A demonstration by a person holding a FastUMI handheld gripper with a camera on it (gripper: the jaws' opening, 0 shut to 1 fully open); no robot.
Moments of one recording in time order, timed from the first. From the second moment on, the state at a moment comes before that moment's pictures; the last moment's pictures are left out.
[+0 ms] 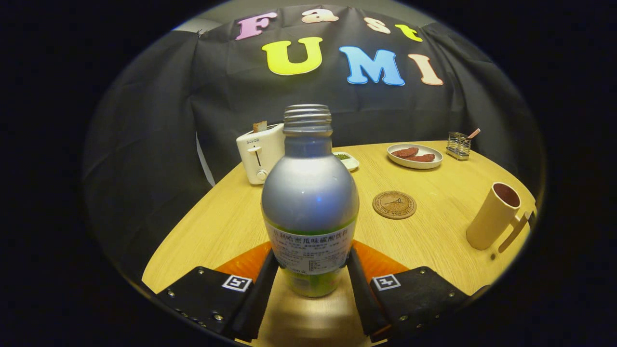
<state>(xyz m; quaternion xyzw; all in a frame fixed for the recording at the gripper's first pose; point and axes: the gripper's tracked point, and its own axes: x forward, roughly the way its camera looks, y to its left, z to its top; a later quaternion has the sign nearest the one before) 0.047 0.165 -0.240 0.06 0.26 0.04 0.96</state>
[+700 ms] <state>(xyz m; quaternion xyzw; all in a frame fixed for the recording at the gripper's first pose) 0.045 0.088 -0.195 0.18 0.23 -0.01 0.96</state>
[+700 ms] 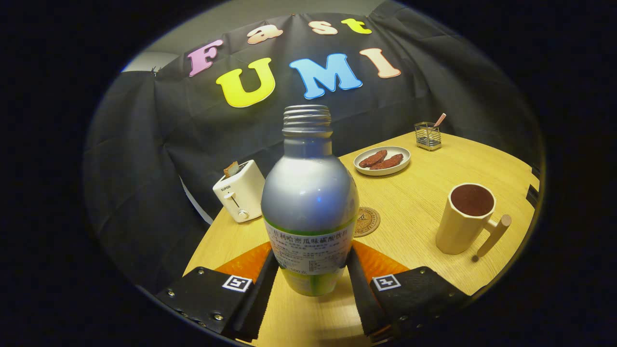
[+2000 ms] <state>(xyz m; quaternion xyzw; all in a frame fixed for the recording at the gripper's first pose) 0.041 0.029 -0.207 0.50 0.22 -0.02 0.84</state>
